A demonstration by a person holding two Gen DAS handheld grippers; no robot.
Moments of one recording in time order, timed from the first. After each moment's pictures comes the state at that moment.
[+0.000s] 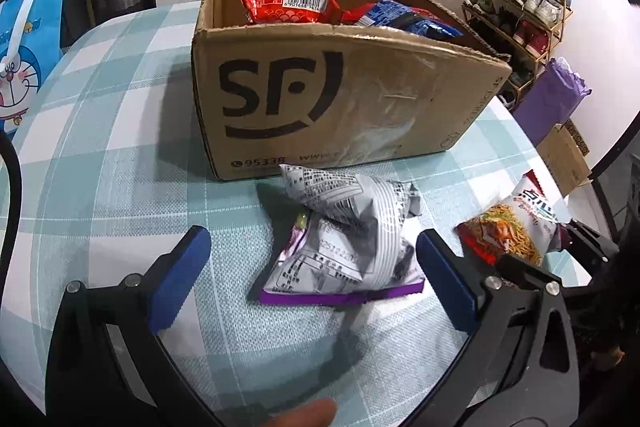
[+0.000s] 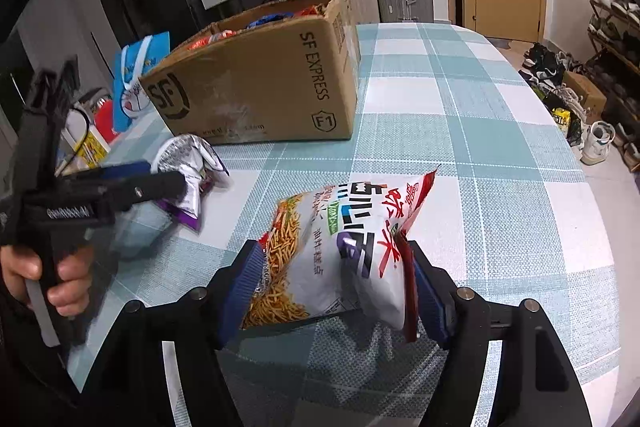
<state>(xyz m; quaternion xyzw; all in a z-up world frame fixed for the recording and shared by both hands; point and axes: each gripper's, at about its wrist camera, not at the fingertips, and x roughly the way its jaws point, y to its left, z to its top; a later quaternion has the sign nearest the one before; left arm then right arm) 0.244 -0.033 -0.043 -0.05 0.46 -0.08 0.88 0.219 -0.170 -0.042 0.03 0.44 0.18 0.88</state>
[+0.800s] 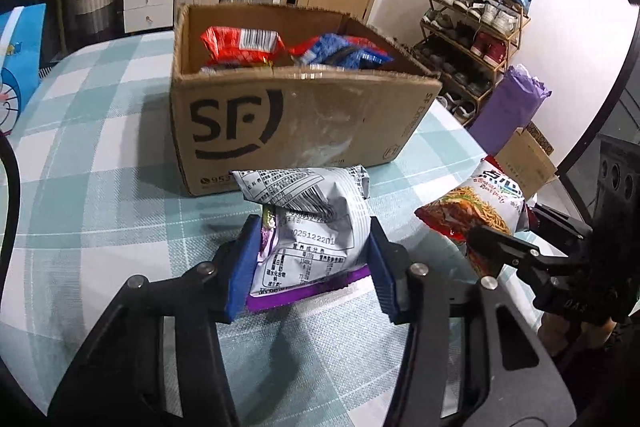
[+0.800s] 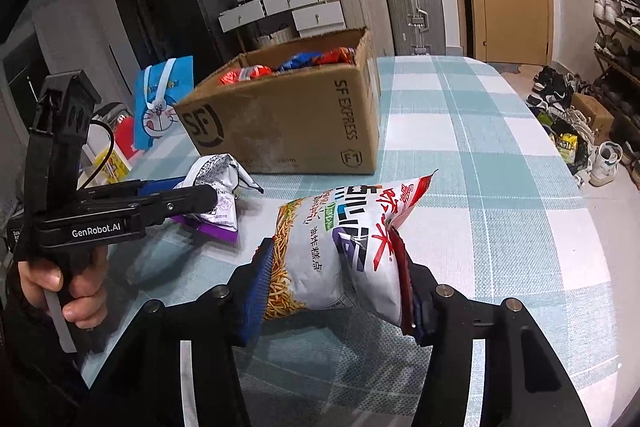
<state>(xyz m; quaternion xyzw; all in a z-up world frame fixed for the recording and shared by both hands) 0.207 -0.023 -0.008 -0.07 0.41 -0.15 0.90 0.205 -0.170 -0.016 0.05 0.38 0.21 0.90</state>
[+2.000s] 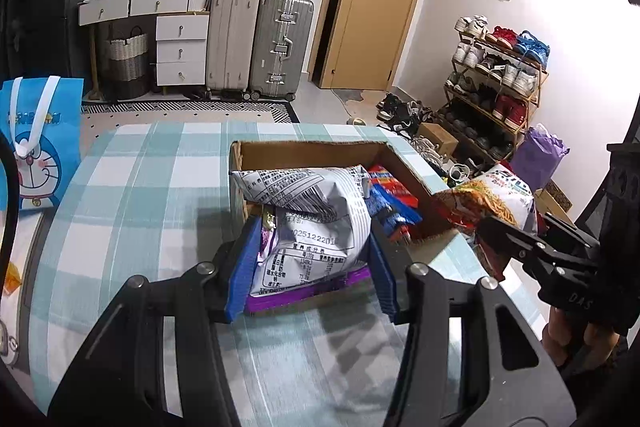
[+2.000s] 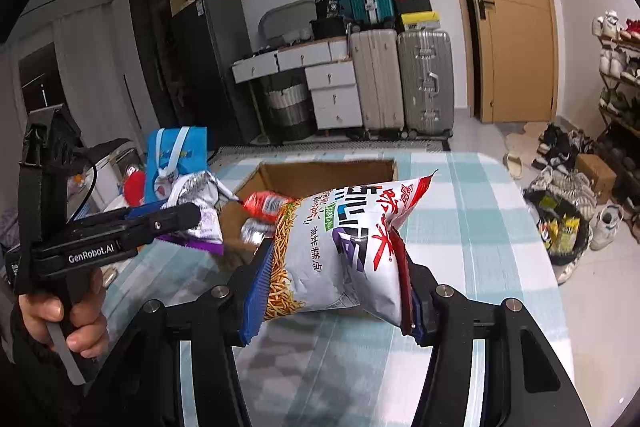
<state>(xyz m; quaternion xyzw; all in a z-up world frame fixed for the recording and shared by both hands) 0.222 0.027 0.121 -0.08 0.31 -0.09 0.94 0.260 -0.144 0.084 0.04 0.29 0.21 0.93</state>
